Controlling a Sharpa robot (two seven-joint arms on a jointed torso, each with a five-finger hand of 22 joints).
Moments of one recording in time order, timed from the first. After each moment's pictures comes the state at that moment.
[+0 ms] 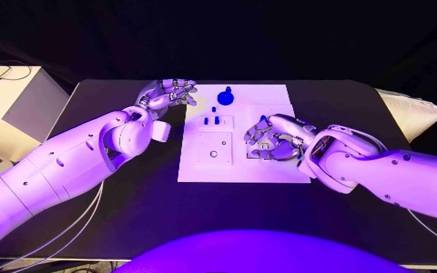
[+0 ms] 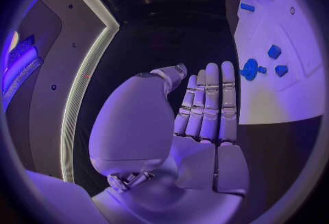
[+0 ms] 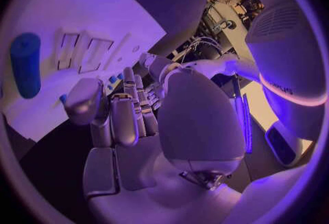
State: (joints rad) left arm 0.80 -0.76 0.39 1.36 -0.29 -0.17 0.26; left_hand 1.43 -0.22 0.58 0.18 0.05 0.88 0.20 0.25 0.30 1.00 0.14 0.38 0.07 0.95 0.08 0.82 0.33 0.17 0.88 0.17 0.65 0.43; right arm 1.07 -0.93 -0.12 1.71 -1.30 -0.40 0.07; right_hand 1.36 -0.27 0.50 0.06 0.24 0.97 0.16 0.10 0.42 1.15 0.10 0.06 0.08 1.47 0.00 1.36 1.16 0.12 1.42 0.09 1.10 1.03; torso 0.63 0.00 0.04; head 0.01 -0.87
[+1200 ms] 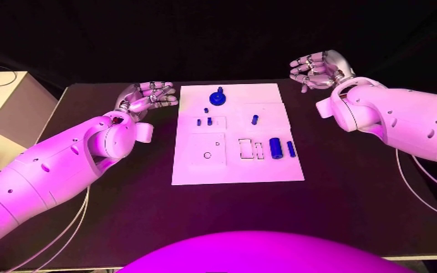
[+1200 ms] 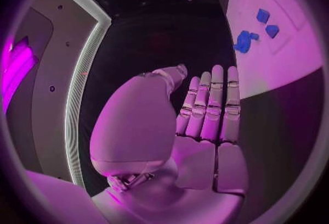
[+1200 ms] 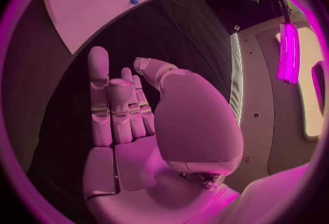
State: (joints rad) left arm 0.81 -0.76 0.39 1.27 -0.27 -0.21 0.28; left_hand 1.46 -0.21 0.56 0.23 0.05 0.84 0.21 0.27 0.23 1.06 0.17 0.13 0.07 1.02 0.12 0.37 0.31 0.17 0.94 0.23 0.23 0.14; right arm 1.21 -0.86 -0.09 1.24 -0.54 -0.55 0.29; right_hand 1.40 -0.25 0.56 0.06 0.28 0.97 0.19 0.08 0.38 1.14 0.11 0.09 0.07 1.34 0.01 1.09 0.73 0.17 1.24 0.10 0.69 0.64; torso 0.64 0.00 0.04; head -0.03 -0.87
